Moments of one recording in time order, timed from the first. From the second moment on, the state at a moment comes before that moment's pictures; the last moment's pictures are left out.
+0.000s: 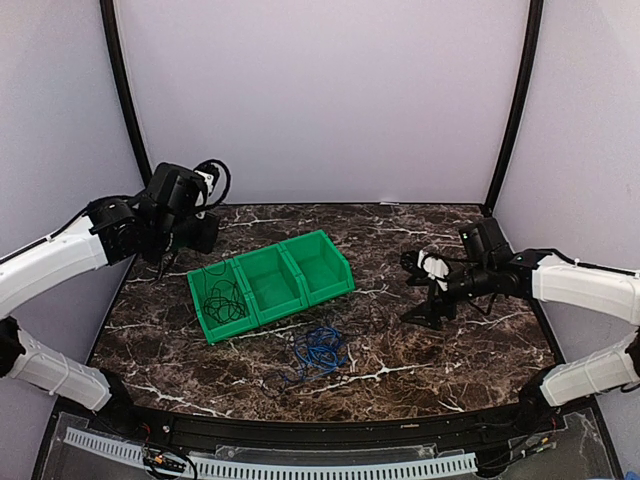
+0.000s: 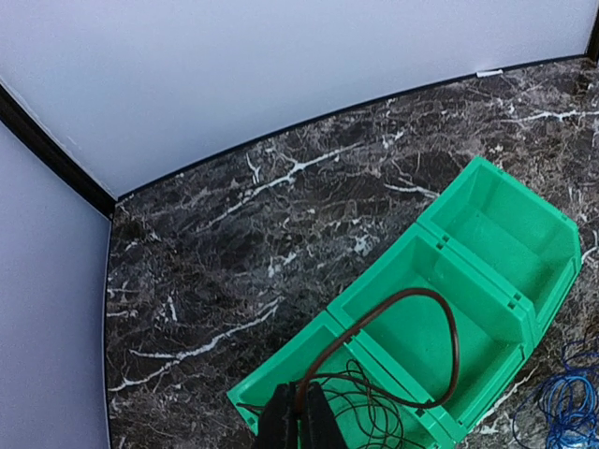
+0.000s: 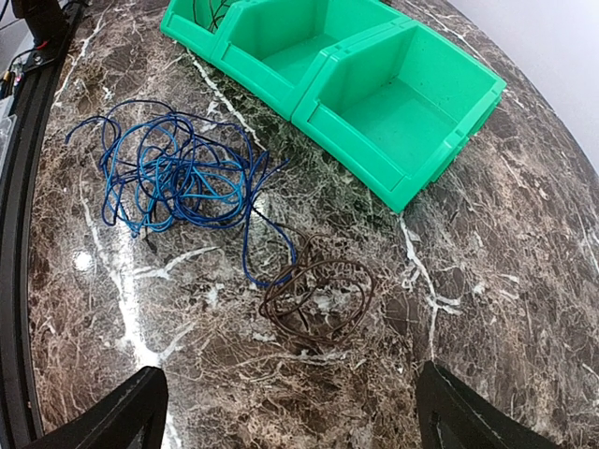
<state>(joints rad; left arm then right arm) -0.72 1.25 1.18 -0.60 -0.57 -0.14 0.52 1.22 0.72 -0.32 -0.54 -0.59</state>
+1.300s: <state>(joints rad) -0.57 1.43 0.89 -0.53 -0.18 -0.41 0.52 1.28 0.72 -0.33 -0.54 -0.63</state>
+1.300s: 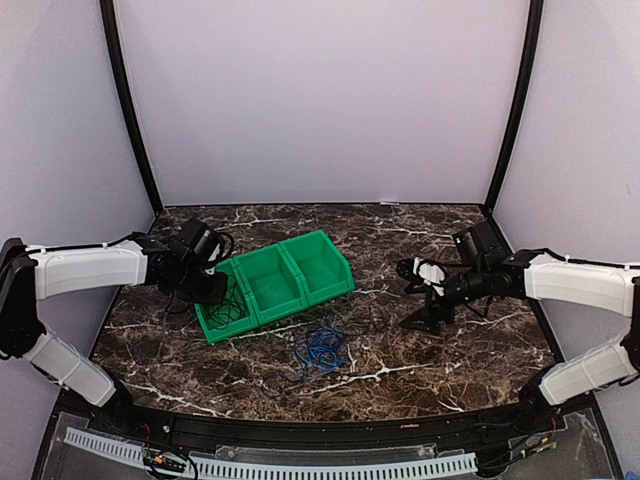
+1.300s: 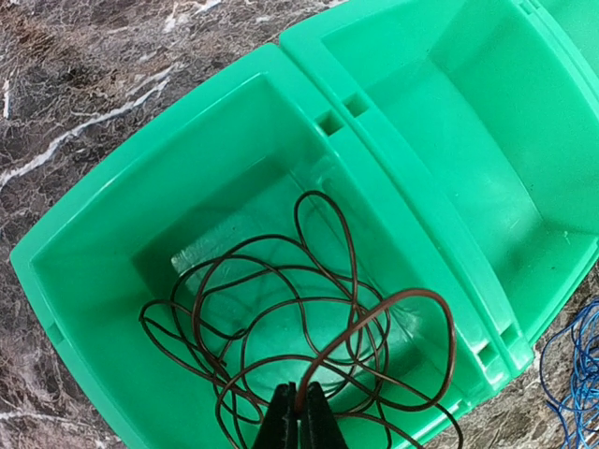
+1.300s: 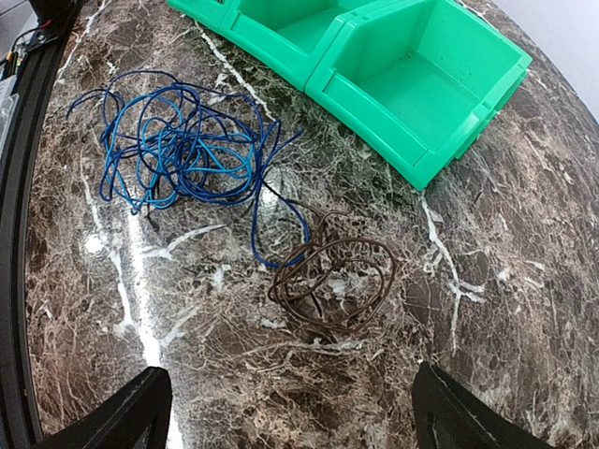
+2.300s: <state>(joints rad) -0.57 1.22 1.00 -0.67 -0.14 -0.42 0.52 1.28 0.72 -0.32 -0.51 -0.60</state>
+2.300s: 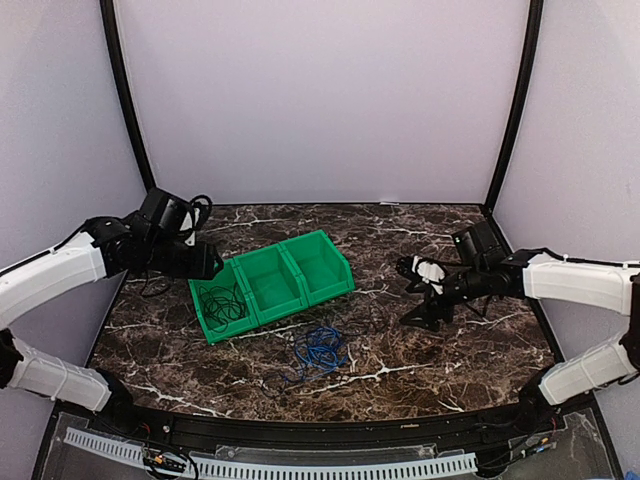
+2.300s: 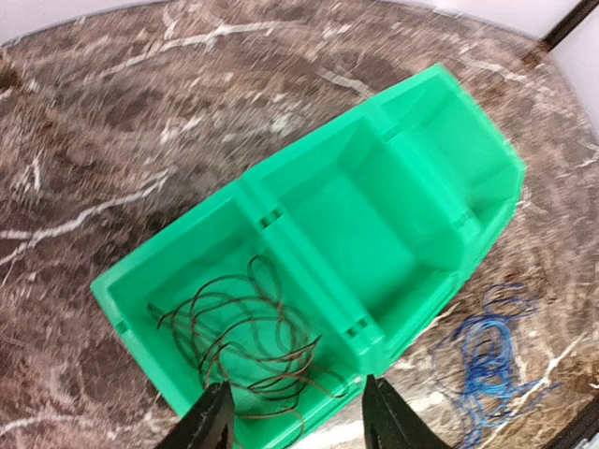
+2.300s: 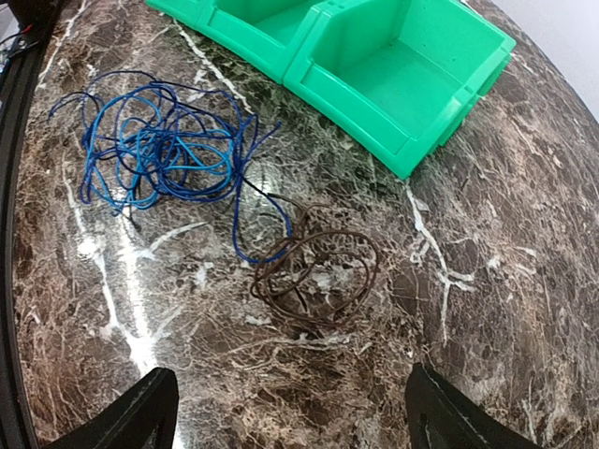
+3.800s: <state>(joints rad) -1.04 1.83 1.04 0.38 0.06 -0.48 0.59 1.58 0.98 -0.38 -0.44 -0.47</state>
